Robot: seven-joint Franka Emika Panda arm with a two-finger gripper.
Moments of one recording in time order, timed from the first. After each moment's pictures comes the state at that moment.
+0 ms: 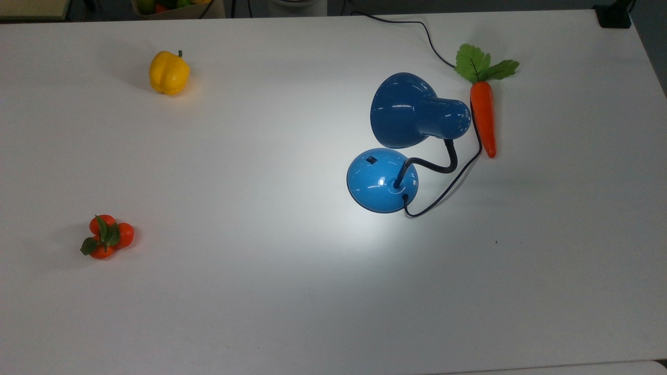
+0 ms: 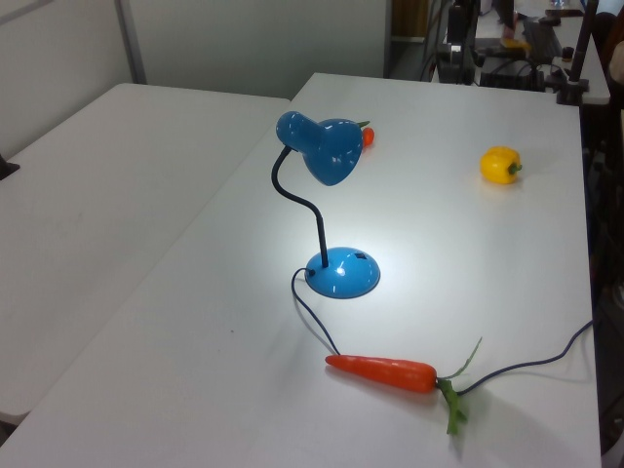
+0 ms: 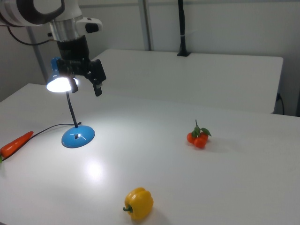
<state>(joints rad) -0.01 0.01 -0.01 -1.54 -0.07 1.52 -0.05</state>
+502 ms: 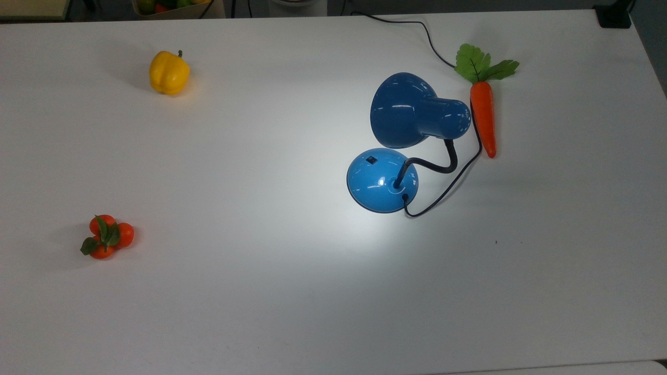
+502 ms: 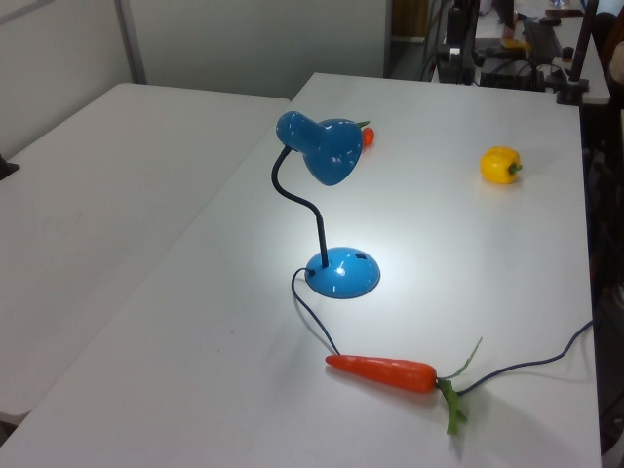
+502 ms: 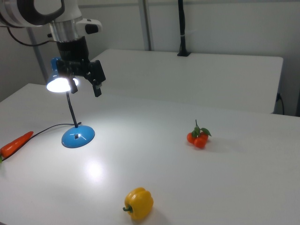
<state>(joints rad) -0.01 0.01 0.00 -1.54 -0.07 1.52 -0.05</state>
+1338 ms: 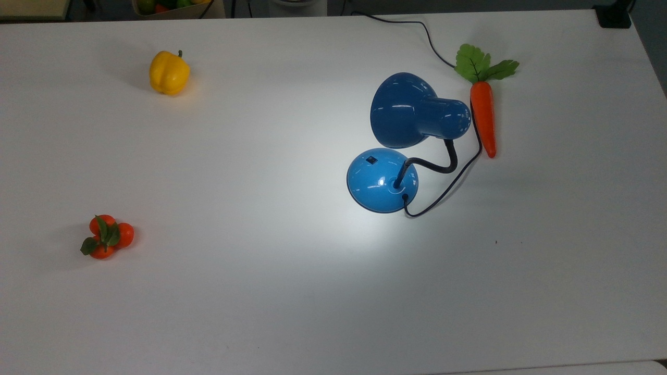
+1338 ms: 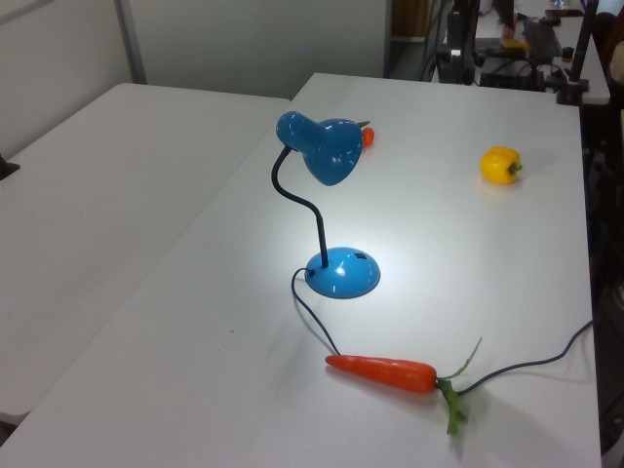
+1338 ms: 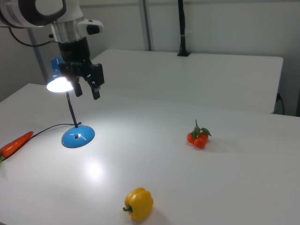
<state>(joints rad) -0.01 0.01 -0.01 -1.54 -0.07 1.52 -0.05</state>
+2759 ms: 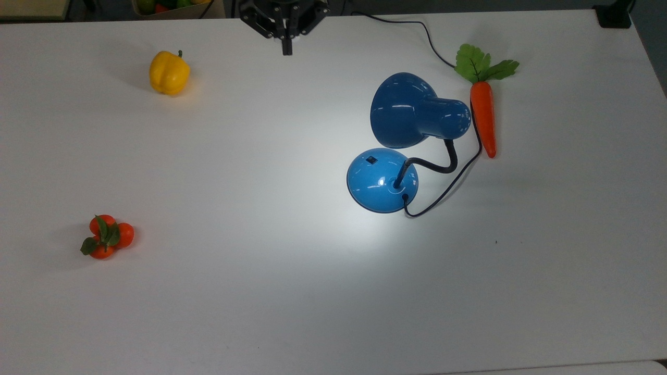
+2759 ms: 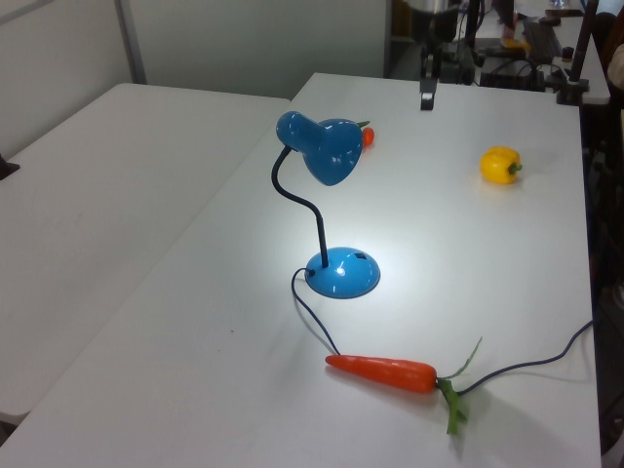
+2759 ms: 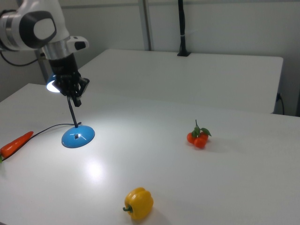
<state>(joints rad) 0.13 0.06 0.02 -1.67 -0.06 1.74 -0.10</state>
